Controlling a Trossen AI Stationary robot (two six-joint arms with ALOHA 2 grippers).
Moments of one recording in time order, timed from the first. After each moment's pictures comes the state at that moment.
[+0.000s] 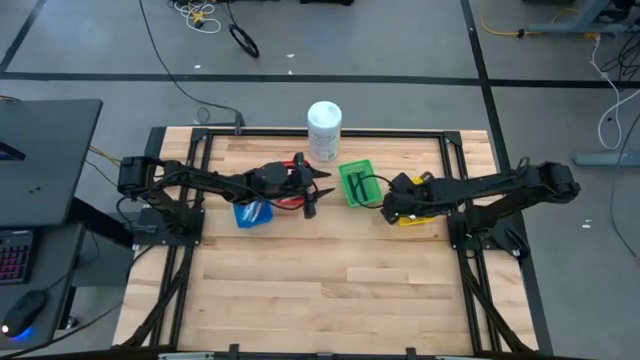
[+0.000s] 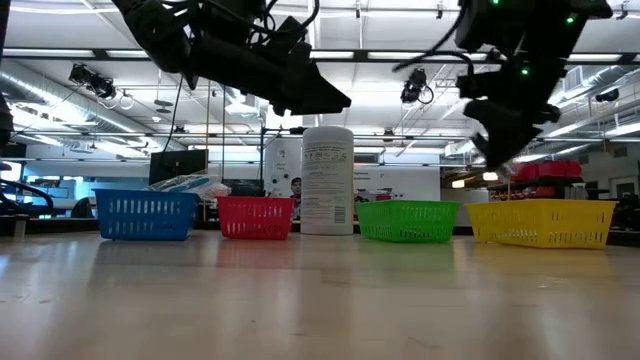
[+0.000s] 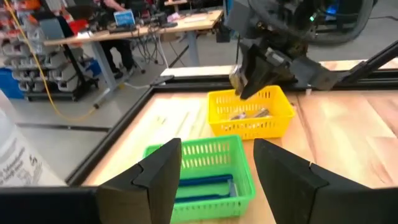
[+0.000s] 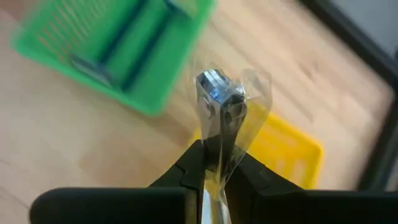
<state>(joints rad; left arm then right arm) 0.14 1.59 0.79 0.63 -0.15 0.11 0.03 1.28 0.83 -0.90 0.56 0.80</state>
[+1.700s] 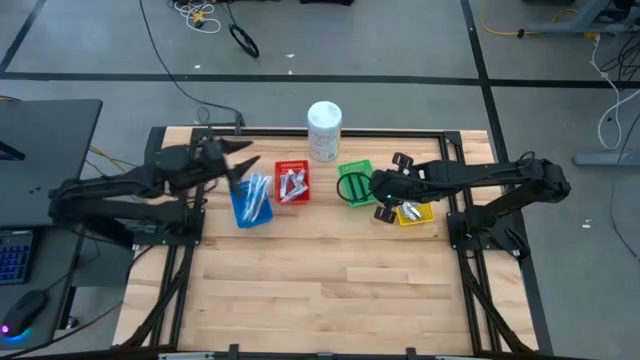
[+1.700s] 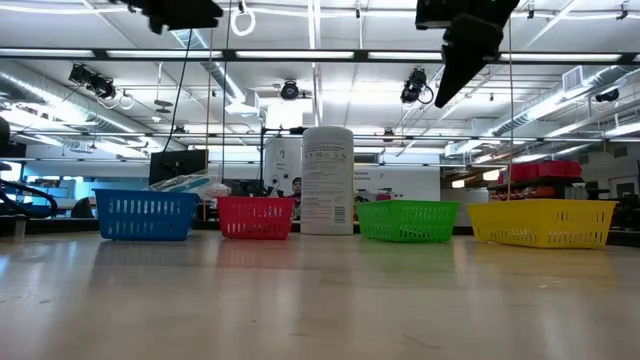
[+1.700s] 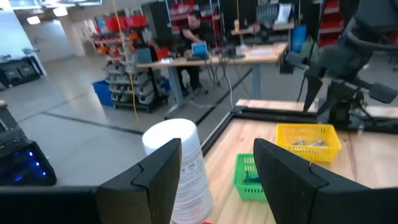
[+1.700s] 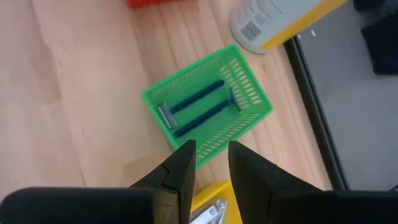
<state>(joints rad) 0.14 0.69 0.73 -0.10 -0.41 0.12 0.03 1.37 1.22 -1.00 0.44 0.17</state>
